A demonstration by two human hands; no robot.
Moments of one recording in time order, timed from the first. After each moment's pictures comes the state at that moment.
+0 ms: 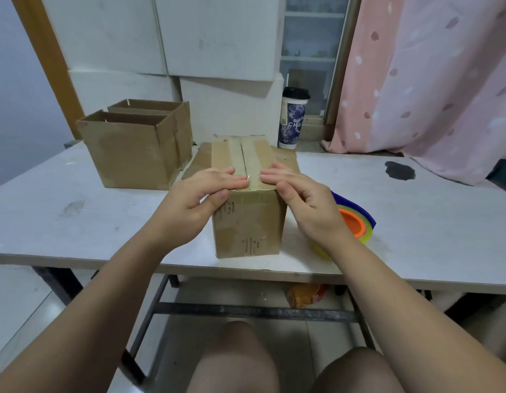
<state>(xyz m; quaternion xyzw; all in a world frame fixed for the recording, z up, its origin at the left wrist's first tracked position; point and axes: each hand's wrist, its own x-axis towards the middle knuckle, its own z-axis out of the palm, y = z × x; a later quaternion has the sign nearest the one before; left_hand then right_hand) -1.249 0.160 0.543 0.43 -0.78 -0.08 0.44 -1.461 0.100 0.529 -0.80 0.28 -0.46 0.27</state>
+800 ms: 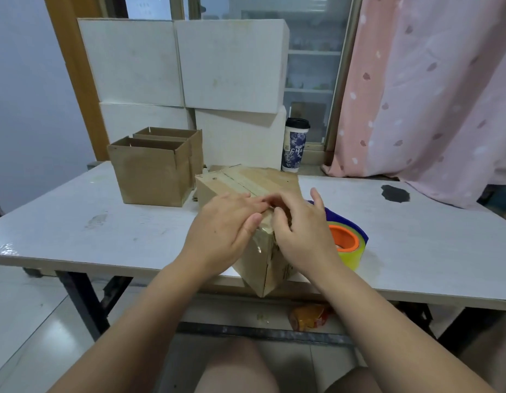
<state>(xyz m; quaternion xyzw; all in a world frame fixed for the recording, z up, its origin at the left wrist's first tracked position) -1.291 0.190 0.552 0.50 -0.79 0.10 0.34 -1.444 0.160 0.552 -0.79 0.41 -0.43 0.14</state>
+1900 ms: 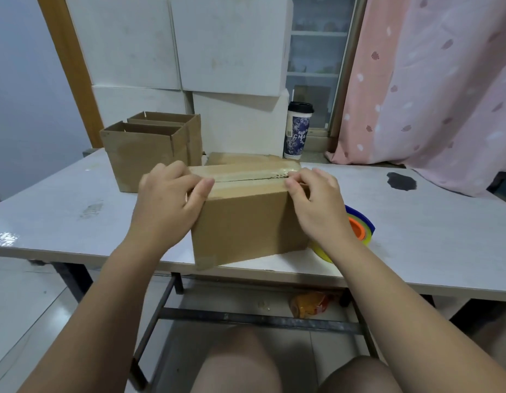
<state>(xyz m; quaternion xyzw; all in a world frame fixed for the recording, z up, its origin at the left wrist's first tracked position) -1.236 0.183 0.555 0.63 -0.64 0.16 0.41 -1.455 0.120 0.548 -0.75 0.47 -0.44 0.17</state>
